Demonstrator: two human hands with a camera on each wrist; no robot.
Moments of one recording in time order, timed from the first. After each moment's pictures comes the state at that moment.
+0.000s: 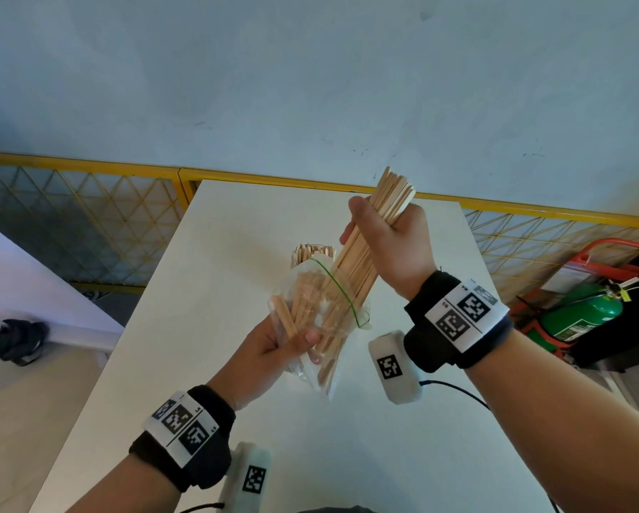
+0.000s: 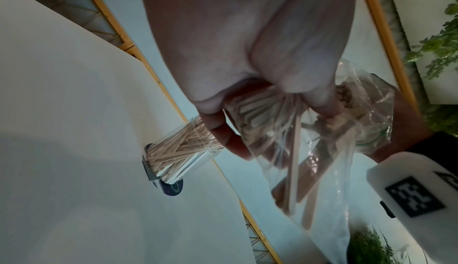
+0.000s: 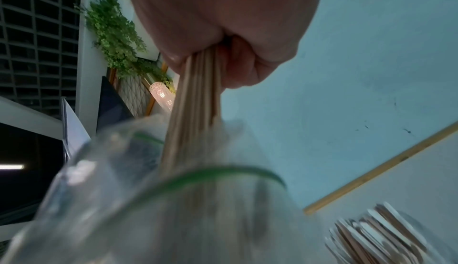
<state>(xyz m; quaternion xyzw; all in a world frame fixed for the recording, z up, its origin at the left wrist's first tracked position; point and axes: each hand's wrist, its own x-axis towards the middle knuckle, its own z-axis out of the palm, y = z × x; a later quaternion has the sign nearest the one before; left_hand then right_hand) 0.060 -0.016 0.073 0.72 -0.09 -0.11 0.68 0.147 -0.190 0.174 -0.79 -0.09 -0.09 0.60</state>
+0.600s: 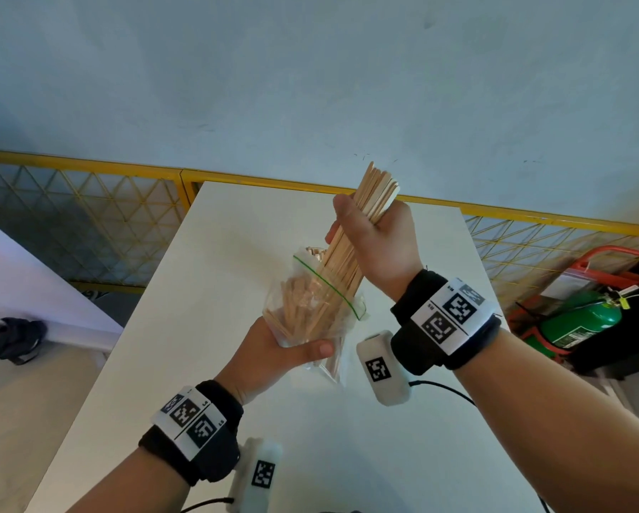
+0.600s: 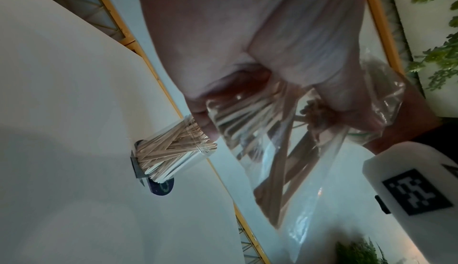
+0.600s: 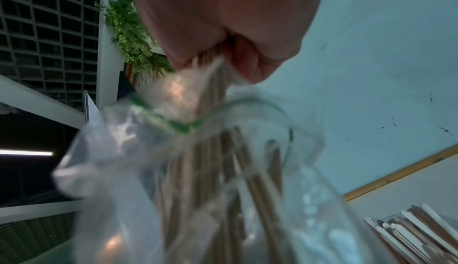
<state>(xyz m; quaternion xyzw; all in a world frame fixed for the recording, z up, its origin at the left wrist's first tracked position) 0.069 -0.021 0.074 0.67 -0.07 -0.11 0.73 0.148 -0.173 0.182 -0.78 -0.11 -0.08 0.61</state>
